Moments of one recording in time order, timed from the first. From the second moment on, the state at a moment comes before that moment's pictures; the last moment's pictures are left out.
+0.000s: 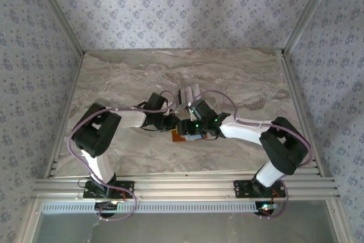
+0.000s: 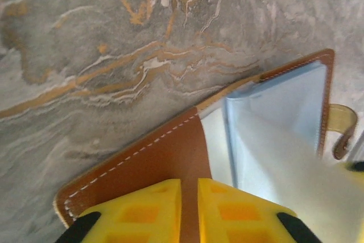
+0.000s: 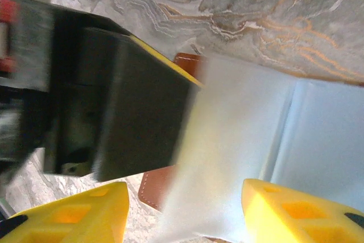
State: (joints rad) left arm -0.58 1.78 0.83 -0.04 0.57 -0.67; right arm 0.79 1.59 0.82 -0.11 -0.24 0.63
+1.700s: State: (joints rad) left arm -0.35 1.45 0.50 -0.10 0.47 -0.77; right arm 0.91 1.87 1.01 0.03 -0.38 0.62
